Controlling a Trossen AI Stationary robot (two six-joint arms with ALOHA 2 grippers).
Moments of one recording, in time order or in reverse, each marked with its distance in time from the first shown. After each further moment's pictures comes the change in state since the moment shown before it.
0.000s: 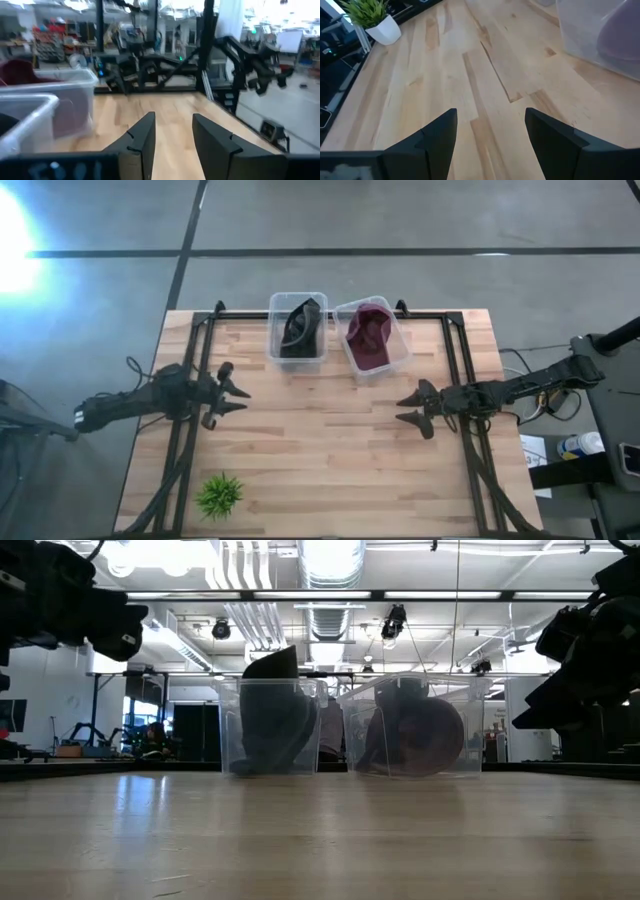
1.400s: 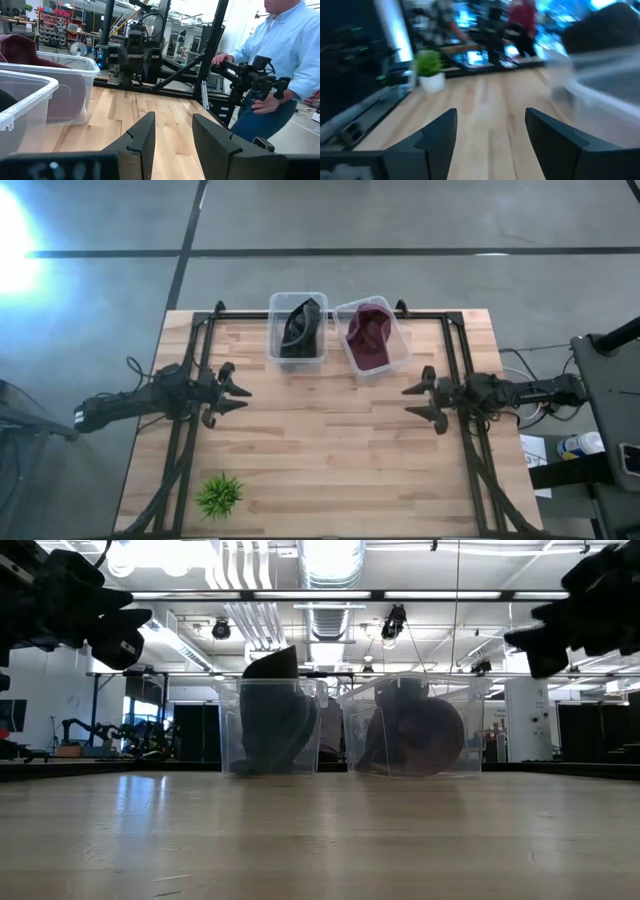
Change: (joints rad) left arm 0.000 0.017 -0.007 0.035 -0.031 -0.166; right arm -0.106 -0.385 -0.001 0.006 -0.155 -0.369
